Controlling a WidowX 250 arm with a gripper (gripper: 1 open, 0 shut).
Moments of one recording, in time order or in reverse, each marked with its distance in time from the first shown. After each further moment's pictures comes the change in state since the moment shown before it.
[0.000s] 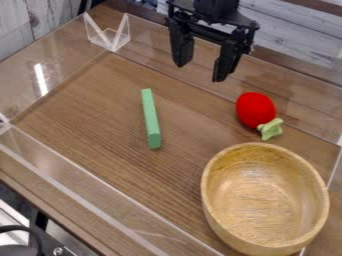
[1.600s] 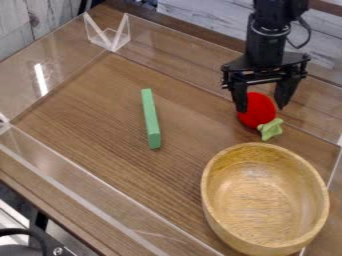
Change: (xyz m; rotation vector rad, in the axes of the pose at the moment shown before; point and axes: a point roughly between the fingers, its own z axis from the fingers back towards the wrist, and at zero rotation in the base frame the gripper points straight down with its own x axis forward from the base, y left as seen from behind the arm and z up) arm 0.059 -0.065 -0.061 -0.108 -0.132 0.702
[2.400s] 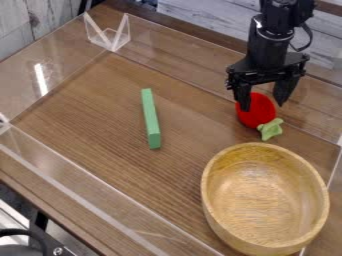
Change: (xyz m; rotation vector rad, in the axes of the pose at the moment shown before) arm 0.013 -0.007 -0.009 0.023 -0.063 0.078
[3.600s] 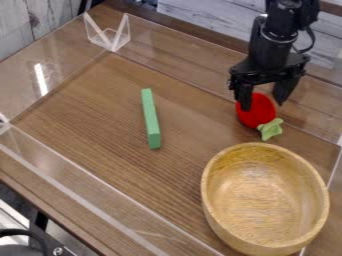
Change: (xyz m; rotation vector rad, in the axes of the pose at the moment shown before) arm 0.004 -0.003 0.000 0.021 -0.040 0.038
